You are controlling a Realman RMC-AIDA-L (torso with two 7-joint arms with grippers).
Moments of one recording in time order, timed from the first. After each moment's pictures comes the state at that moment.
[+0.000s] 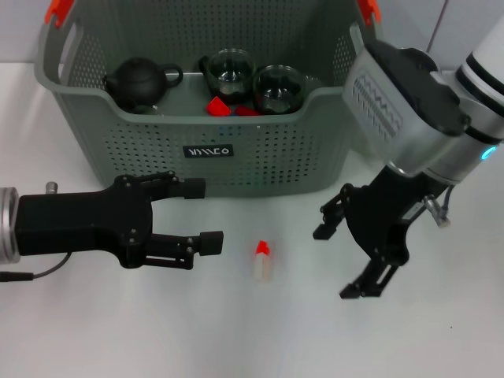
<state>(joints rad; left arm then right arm) -0.40 -2.16 0.63 0.99 1.98 1.92 -1.55 1.02 2.09 -1.19 -0.86 -2.50 -1.76 1.59</state>
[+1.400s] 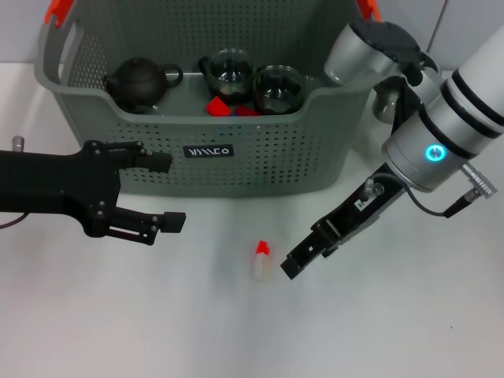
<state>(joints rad) -0.52 -2.09 0.54 1.05 2.15 1.95 -1.48 1.00 2.09 -1.20 -0.75 -2.41 -1.62 2.63</state>
